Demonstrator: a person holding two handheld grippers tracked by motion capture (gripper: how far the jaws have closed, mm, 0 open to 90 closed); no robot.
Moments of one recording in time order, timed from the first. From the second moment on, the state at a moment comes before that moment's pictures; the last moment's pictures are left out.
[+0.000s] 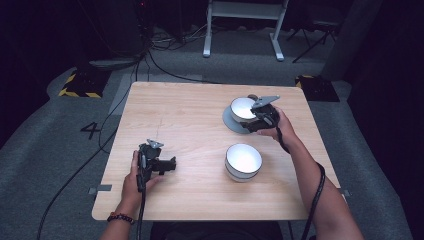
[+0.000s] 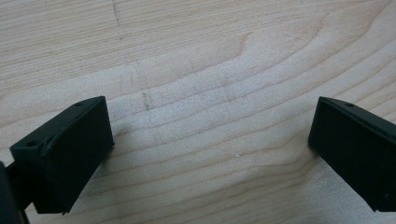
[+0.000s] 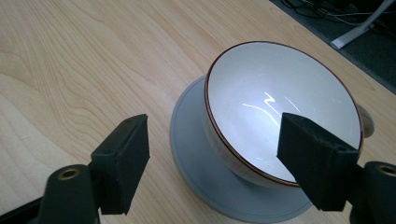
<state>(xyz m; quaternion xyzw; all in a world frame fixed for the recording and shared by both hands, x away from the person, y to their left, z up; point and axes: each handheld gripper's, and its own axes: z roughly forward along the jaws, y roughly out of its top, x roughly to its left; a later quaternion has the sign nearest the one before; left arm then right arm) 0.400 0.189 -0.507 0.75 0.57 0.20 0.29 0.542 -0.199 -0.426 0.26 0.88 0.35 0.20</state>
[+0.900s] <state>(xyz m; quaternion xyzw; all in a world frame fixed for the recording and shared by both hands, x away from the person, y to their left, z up) 0.400 0.189 -0.507 0.75 0.57 0.20 0.29 0.518 -0.214 -0.415 0.25 0.88 0.35 0.21</state>
